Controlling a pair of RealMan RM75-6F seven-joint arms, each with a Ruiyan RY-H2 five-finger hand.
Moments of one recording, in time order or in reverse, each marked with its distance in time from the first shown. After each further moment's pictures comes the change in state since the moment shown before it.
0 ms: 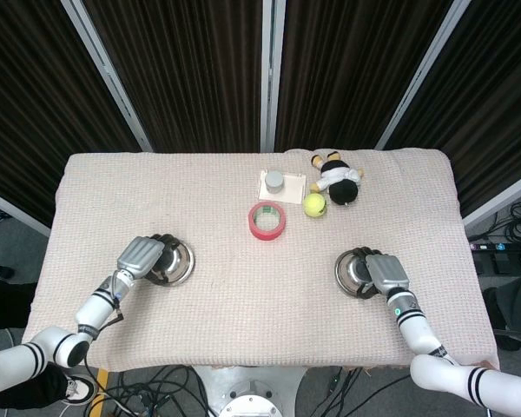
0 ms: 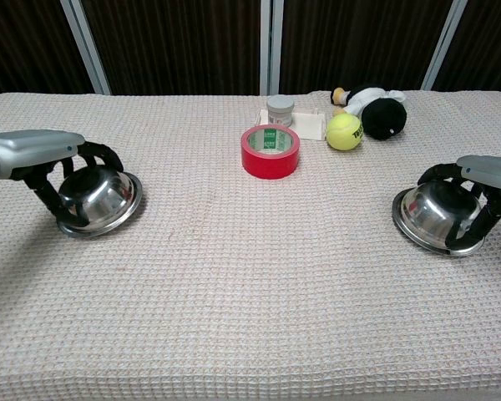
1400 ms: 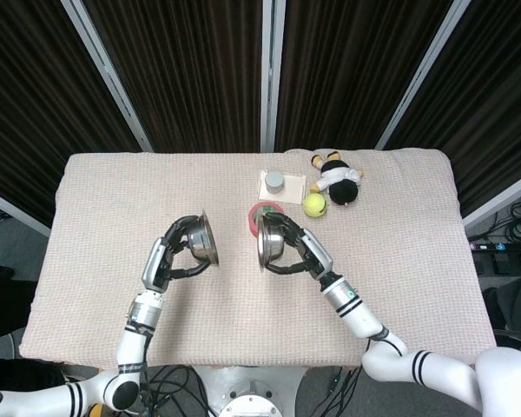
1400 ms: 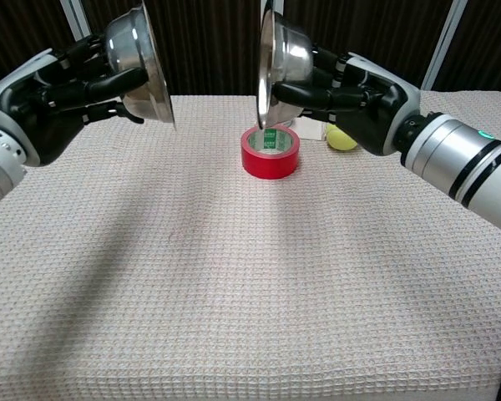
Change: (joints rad) left arm 0.195 -0.250 -0.195 -0.298 0.027 0.420 -0.823; right arm 0.102 -0.299 0.155 0.214 -0.673 0.156 1.610
